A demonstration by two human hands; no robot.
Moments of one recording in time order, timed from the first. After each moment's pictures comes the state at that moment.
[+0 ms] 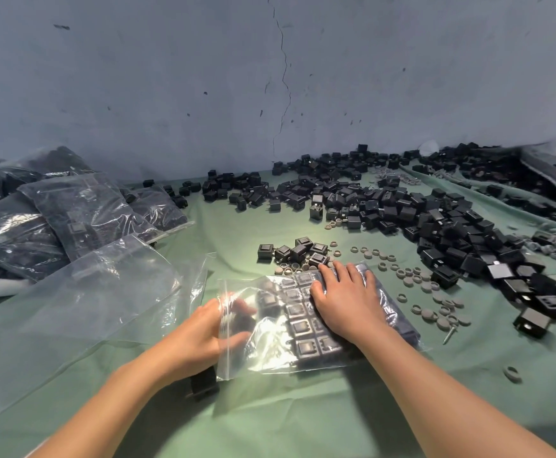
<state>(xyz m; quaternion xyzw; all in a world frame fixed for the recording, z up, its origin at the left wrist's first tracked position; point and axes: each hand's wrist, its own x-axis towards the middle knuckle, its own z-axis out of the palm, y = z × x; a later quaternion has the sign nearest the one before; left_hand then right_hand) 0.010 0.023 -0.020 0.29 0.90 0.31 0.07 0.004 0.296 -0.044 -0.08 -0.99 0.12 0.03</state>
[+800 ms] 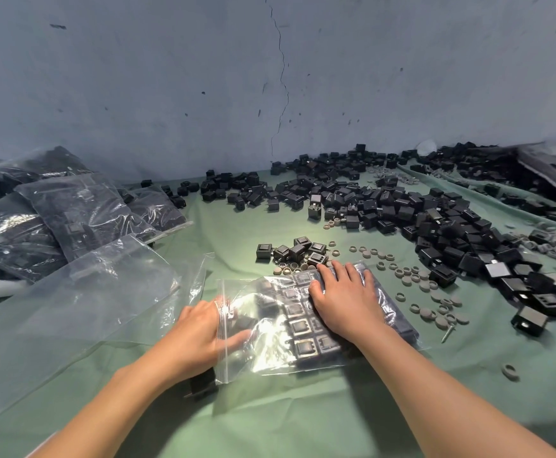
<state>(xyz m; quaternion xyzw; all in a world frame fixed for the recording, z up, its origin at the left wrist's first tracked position) 0.005 0.023 -0.030 0.24 0.95 0.18 0.06 0.005 0.297 -0.042 -0.08 -0.99 0.12 0.03</state>
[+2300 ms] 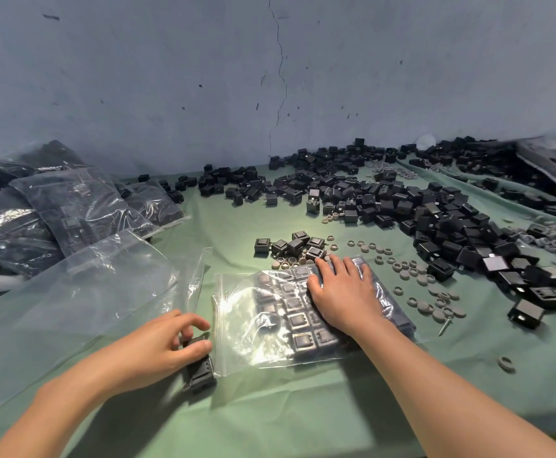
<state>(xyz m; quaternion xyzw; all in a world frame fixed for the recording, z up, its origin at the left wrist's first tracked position) 0.022 -0.025 -0.013 0.21 0.95 0.18 0.12 0.005 0.297 -0.041 -0.08 -0.99 0.12 0.03</state>
